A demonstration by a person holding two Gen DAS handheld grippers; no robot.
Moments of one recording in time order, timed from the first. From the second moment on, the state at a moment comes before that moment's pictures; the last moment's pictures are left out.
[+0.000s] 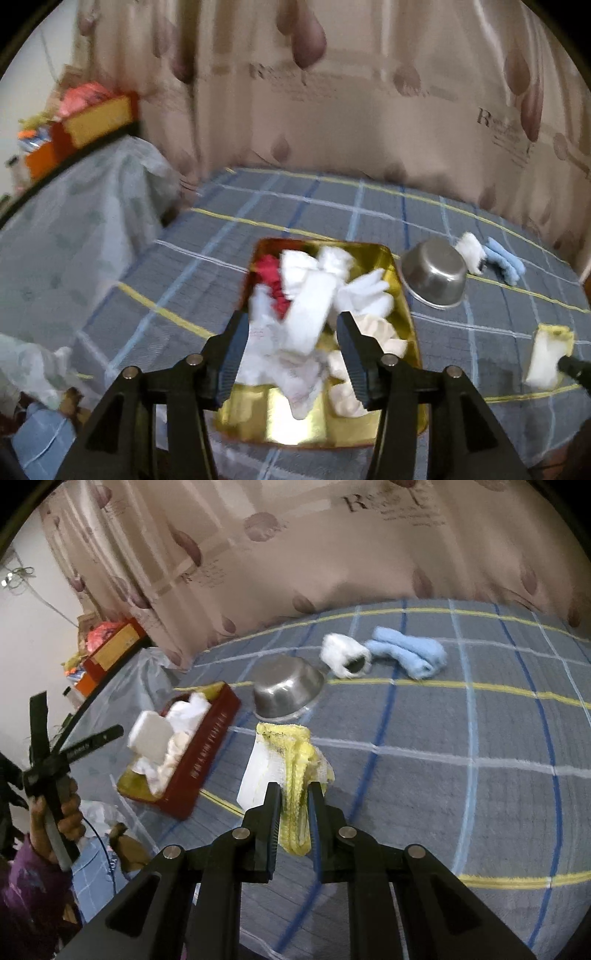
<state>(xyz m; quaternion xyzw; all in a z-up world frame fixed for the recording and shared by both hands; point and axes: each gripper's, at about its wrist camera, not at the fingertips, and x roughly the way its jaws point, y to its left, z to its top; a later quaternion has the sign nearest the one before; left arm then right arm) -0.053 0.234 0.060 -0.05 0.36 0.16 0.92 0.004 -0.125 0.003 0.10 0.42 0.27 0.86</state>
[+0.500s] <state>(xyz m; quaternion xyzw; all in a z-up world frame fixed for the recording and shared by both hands) -0.129 0.217 0.054 0.01 0.28 0.28 0.92 0.079 0.023 0.042 0.10 0.42 0.39 0.81</state>
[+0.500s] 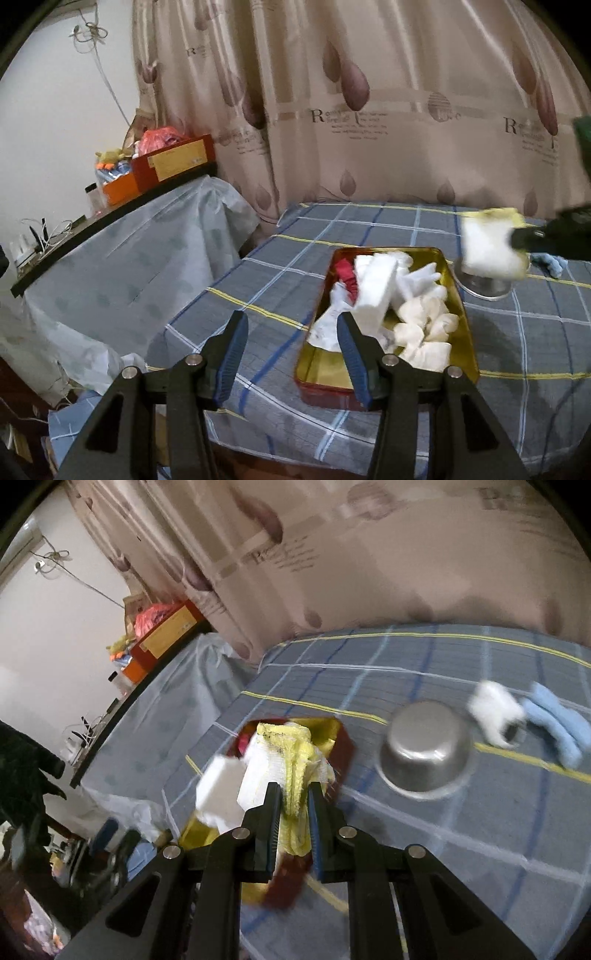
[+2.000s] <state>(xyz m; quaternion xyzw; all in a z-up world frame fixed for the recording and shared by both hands) -0.130 0.248 0.045 -0.04 0.31 0.28 0.91 0.073 0.183 0.012 -0.03 0.45 0.49 0.75</state>
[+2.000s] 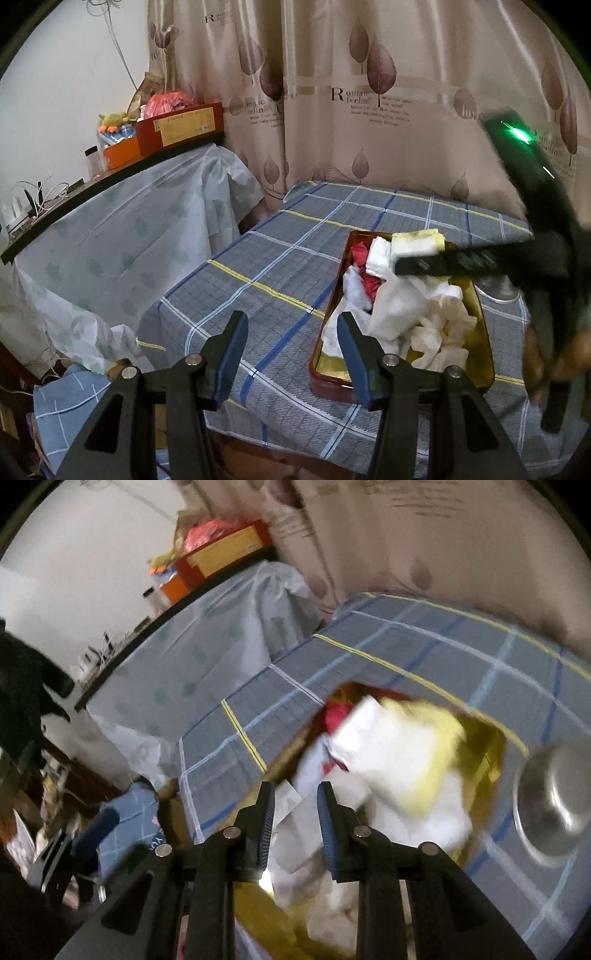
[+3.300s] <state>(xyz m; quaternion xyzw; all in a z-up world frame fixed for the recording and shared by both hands) -0.039 0.071 0.079 0.00 0.35 -0.03 0.94 0.070 -0.264 -0.064 0.01 0.42 0.00 0.91</state>
